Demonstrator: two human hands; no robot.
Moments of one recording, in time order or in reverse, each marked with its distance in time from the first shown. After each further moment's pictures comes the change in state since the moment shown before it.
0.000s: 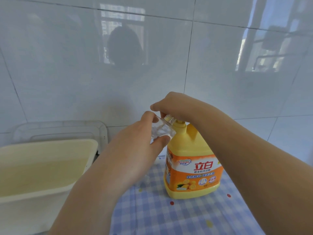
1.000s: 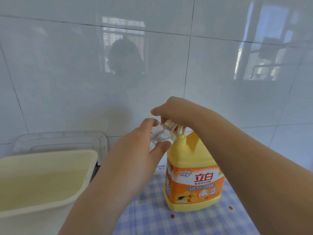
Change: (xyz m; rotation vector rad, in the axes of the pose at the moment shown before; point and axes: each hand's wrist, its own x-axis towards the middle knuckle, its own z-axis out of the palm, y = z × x) left_hand 0.000 0.002 0.000 -0.058 0.122 0.036; right_hand 0.004 -0.006 -0.010 0.029 -0.005 0.079
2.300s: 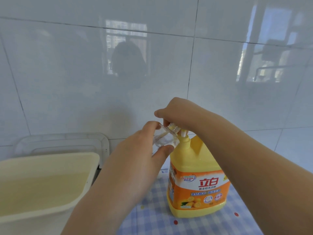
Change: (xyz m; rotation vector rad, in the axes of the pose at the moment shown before) left_hand 0.002 -0.001 -0.001 0.034 -0.001 -0.006; right_hand 0.004 0.006 0.003 0.026 0.056 -0.060
